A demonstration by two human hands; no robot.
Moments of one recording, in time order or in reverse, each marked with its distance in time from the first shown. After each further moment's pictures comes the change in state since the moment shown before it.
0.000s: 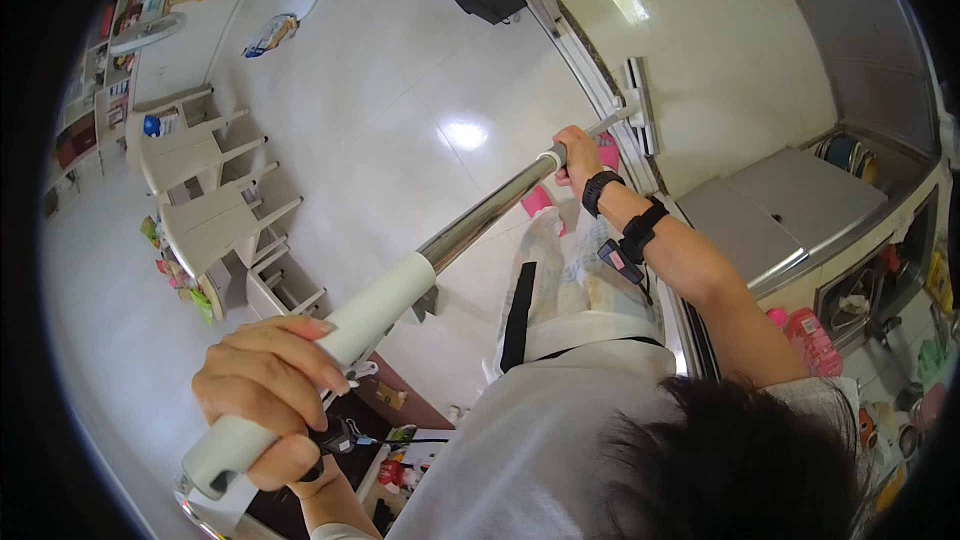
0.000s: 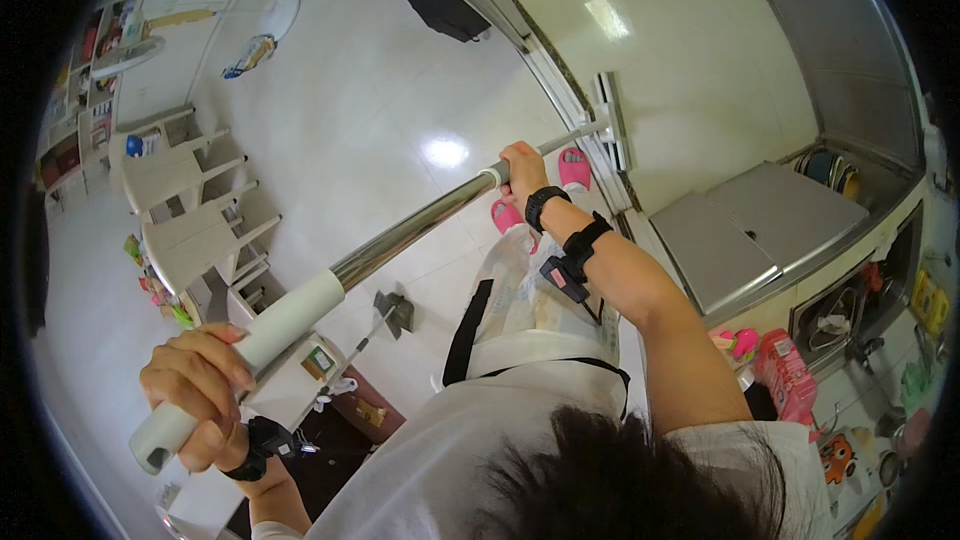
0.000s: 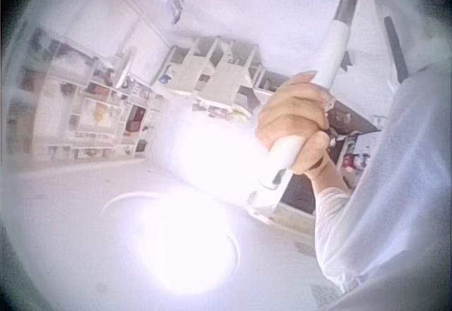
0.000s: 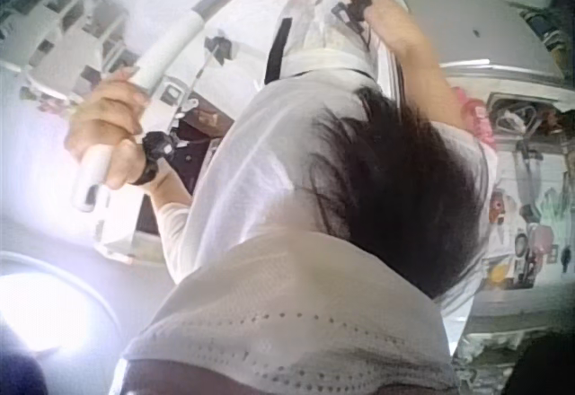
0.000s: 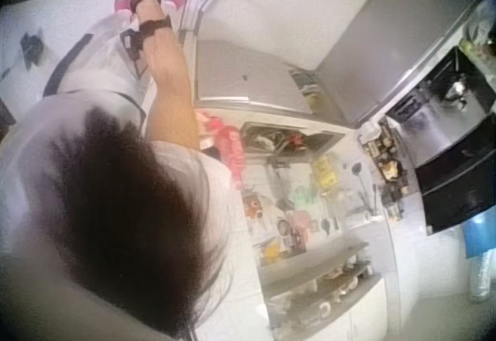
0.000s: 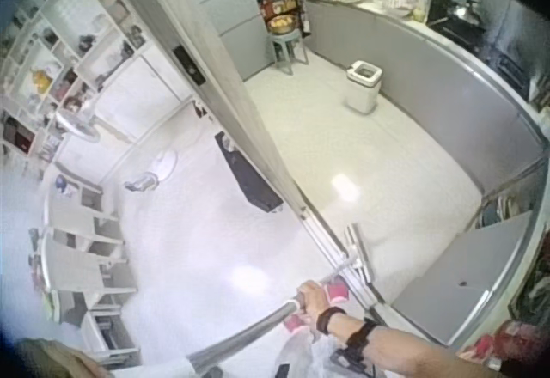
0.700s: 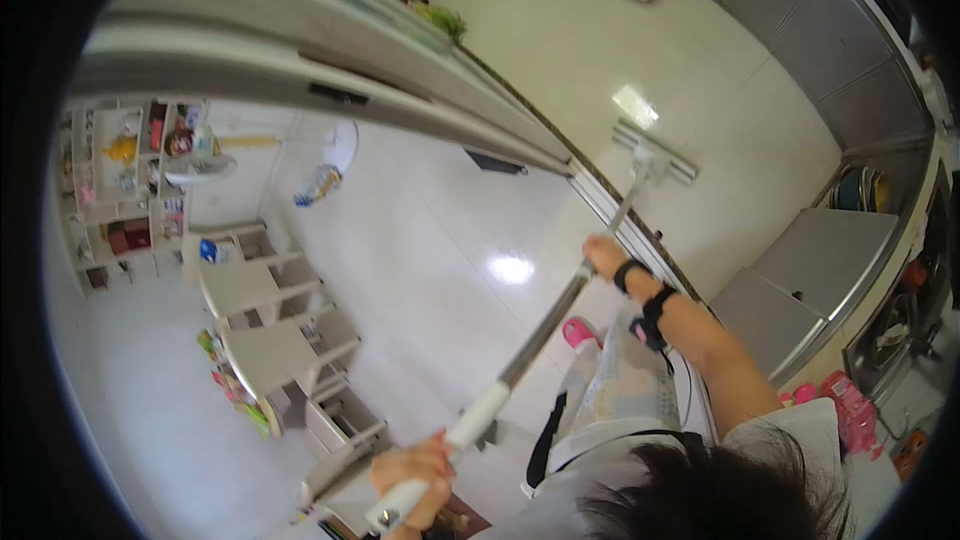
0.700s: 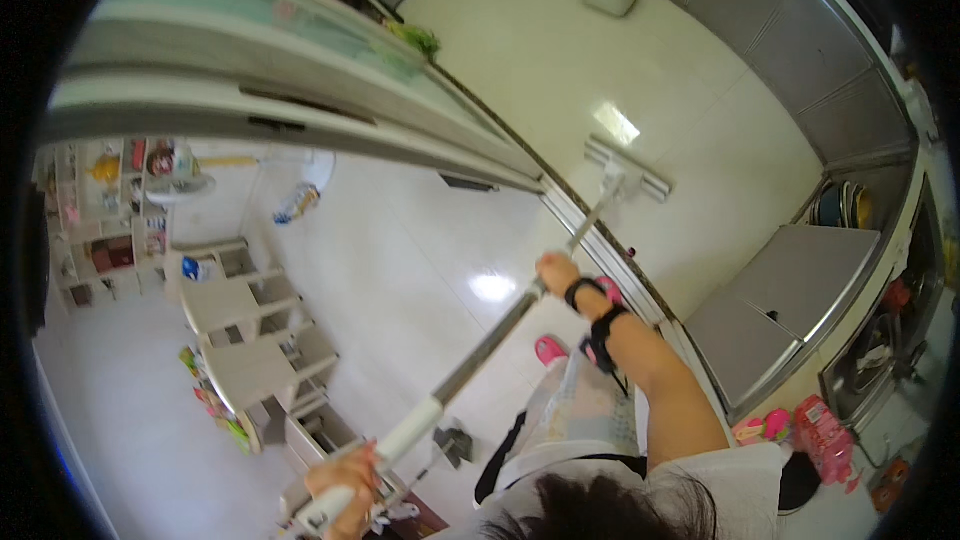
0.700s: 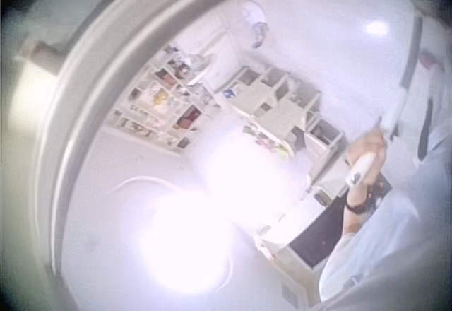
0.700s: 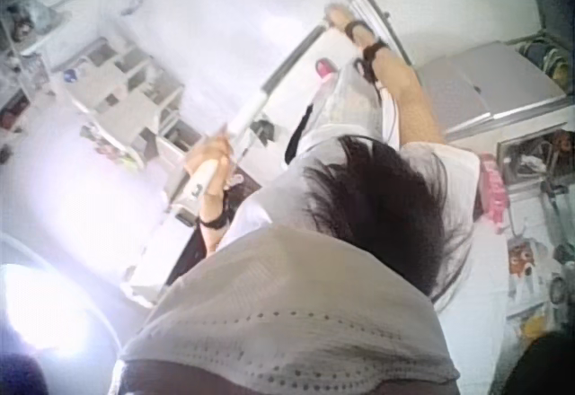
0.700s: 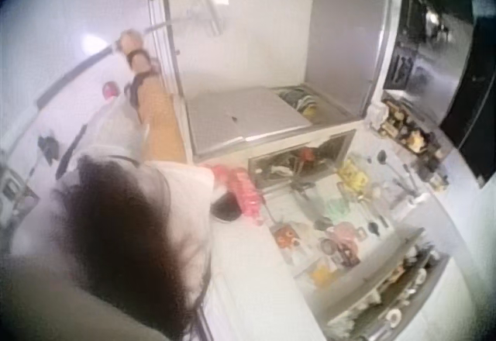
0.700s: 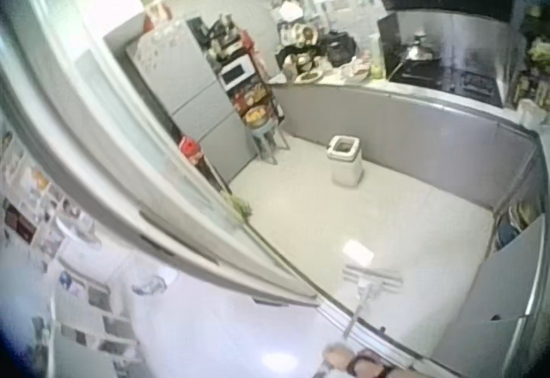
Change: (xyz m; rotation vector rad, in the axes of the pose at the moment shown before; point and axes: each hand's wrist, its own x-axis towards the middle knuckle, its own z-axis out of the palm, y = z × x) left_hand -0.007 -0.023 0.069 0.097 0.208 -0.127; right_hand 0.100 -0.067 -0.061 -0.871 0.006 -0.358
